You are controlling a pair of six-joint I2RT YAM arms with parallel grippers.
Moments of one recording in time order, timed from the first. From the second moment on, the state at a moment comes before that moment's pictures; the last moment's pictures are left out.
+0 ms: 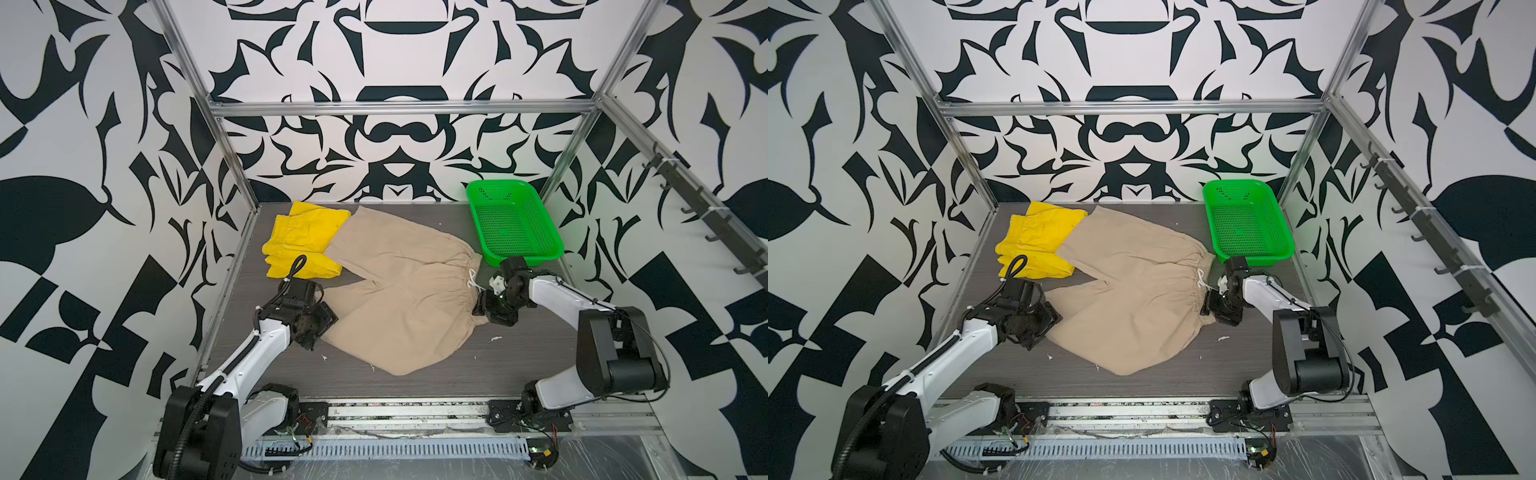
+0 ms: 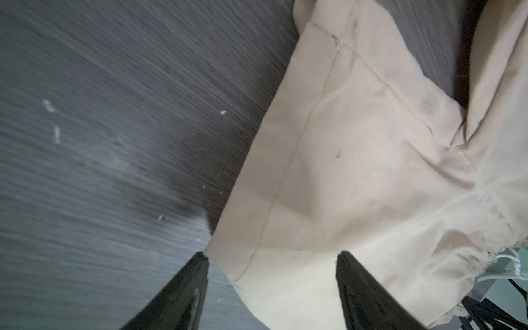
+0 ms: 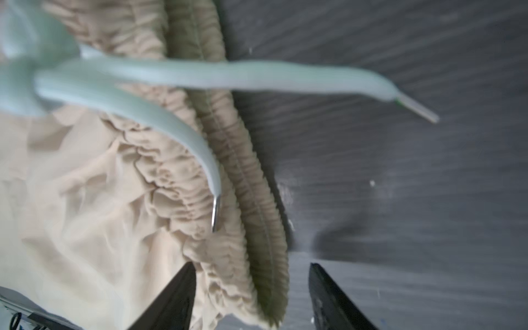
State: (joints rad) left arm -0.25 1.11 0.57 -0.63 0.16 -0.94; right arm 0.07 1.51 0.81 -0.71 -0.32 0.38
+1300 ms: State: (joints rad) left arm -0.25 1.51 1.34 -0.84 0.07 -0.58; right arm 0.14 1.28 0.77 -0.69 -0.41 0.47
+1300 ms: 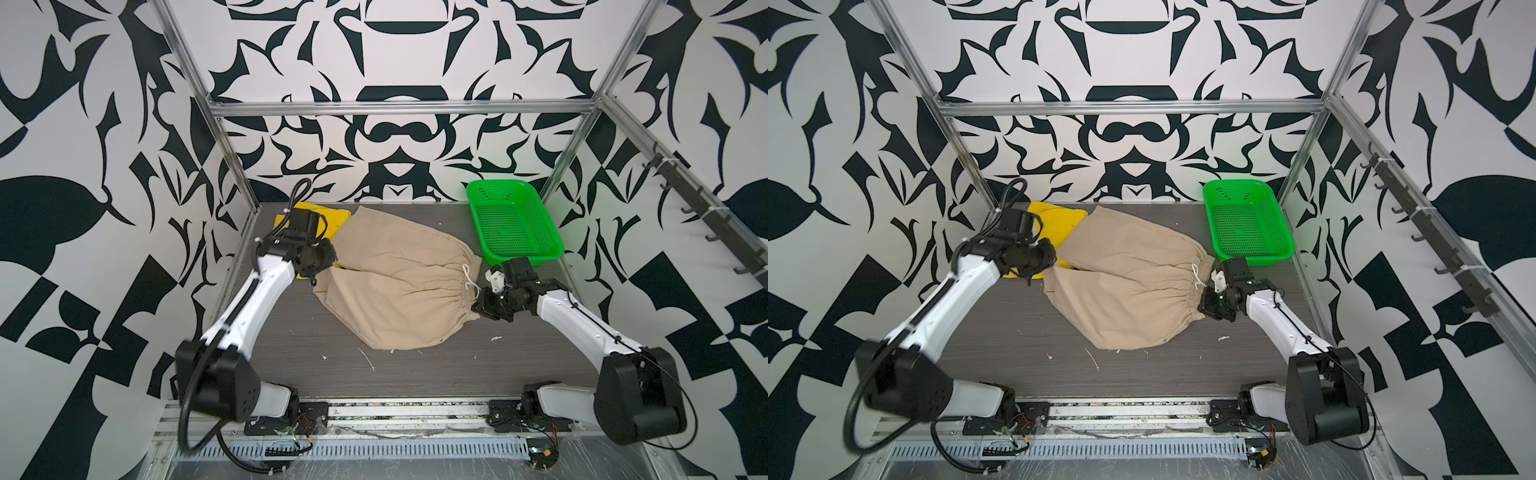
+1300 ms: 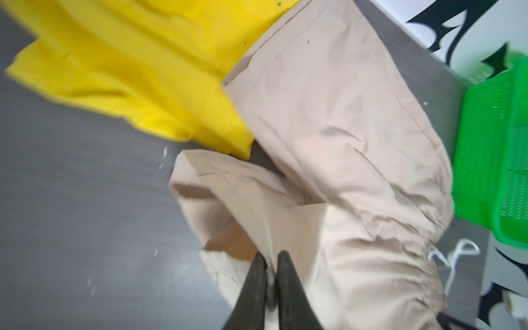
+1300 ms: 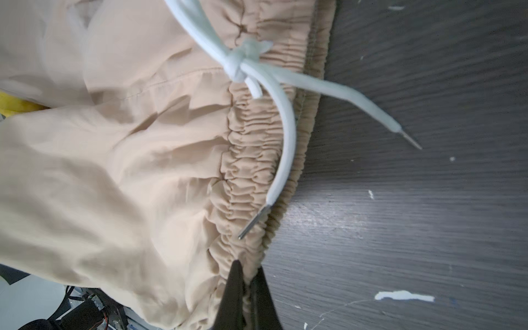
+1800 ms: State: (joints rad) left arm -0.27 1.73 1.42 -0.83 0.12 -0.48; right arm 0.15 1.31 0.76 -0.67 -0.36 0.50
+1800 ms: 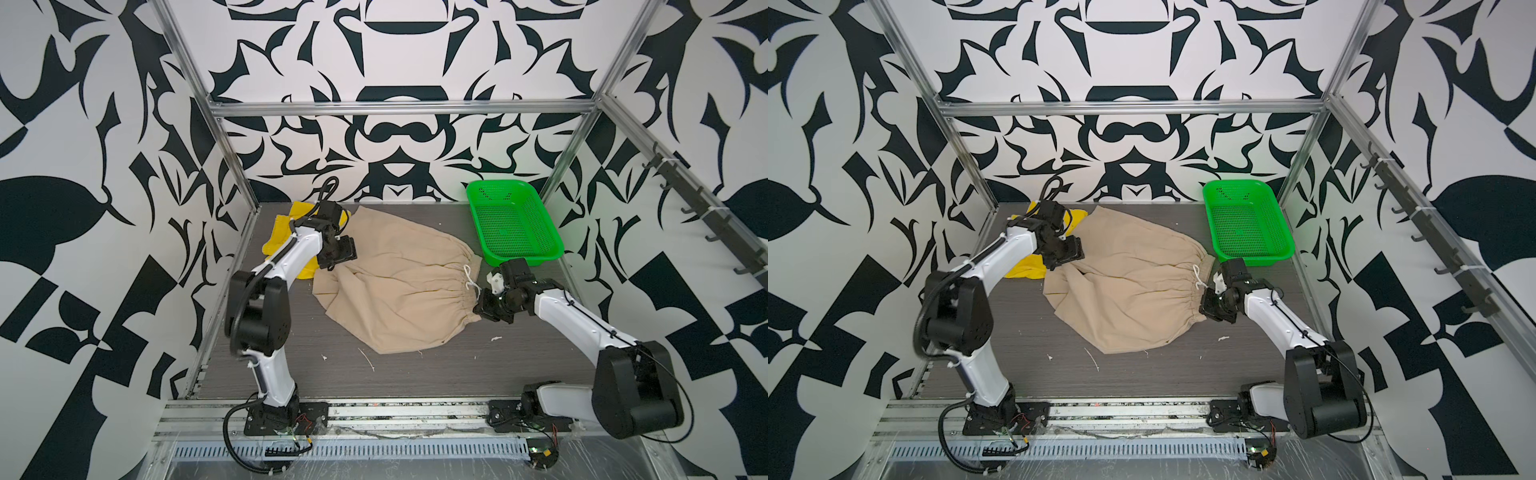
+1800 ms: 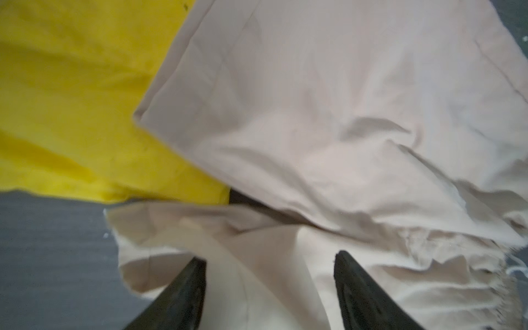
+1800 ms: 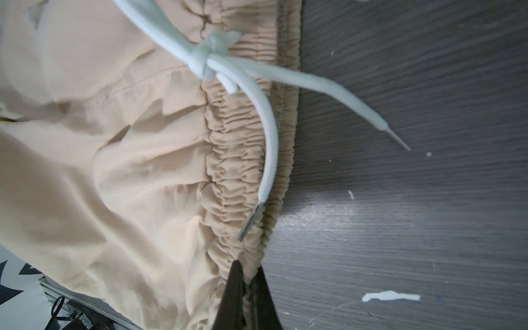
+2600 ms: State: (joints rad) left arm -0.07 1.15 0.50 -0.46 0.35 -0.97; right arm 0.18 1.32 0.76 -0.65 -0.35 0.50
